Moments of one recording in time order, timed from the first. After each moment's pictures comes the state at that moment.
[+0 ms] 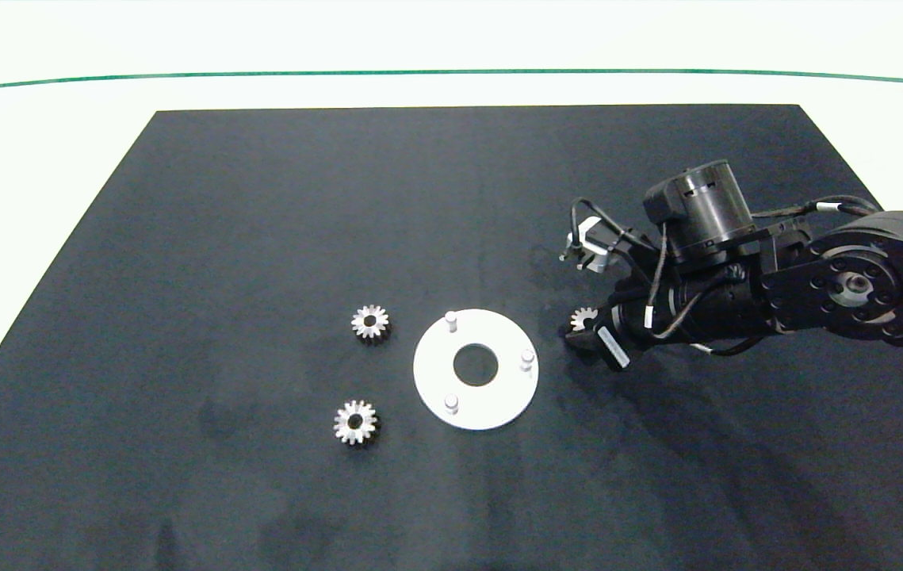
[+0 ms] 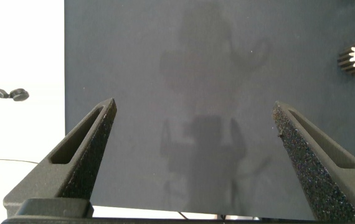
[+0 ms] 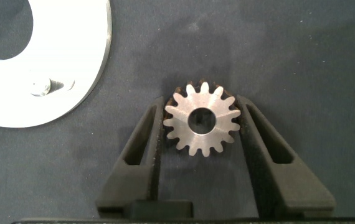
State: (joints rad) left arm 0.09 0.67 -0.81 0.52 0.02 0.13; right arm 0.50 1.85 -1.36 0.22 -0.05 -0.35
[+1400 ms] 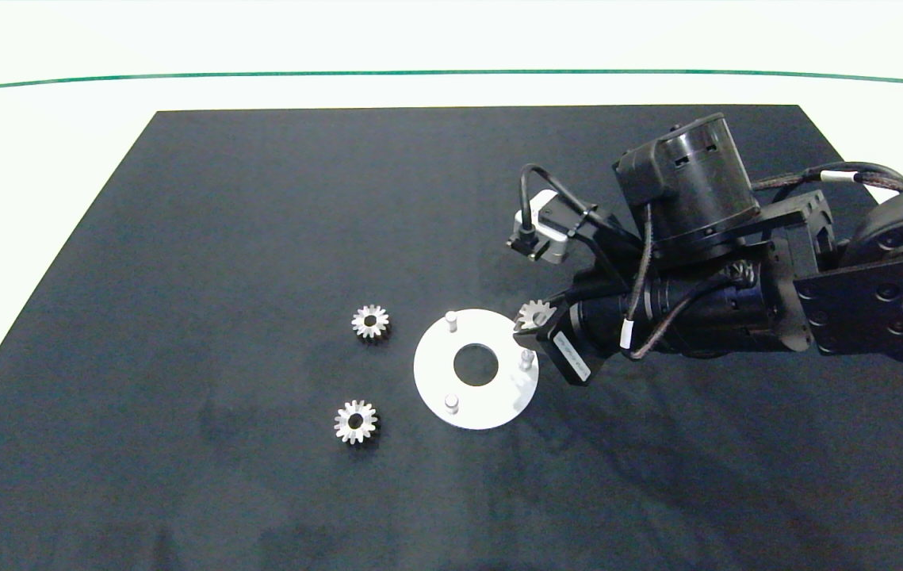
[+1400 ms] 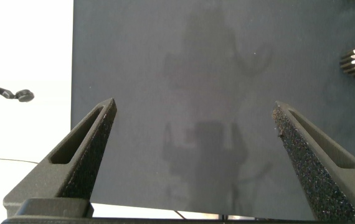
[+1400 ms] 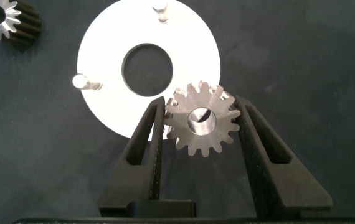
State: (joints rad) left arm 0.11 0.64 -0.81 0.53 0.02 0.14; right arm 0.72 1.78 -1.42 0.25 -0.12 -0.30
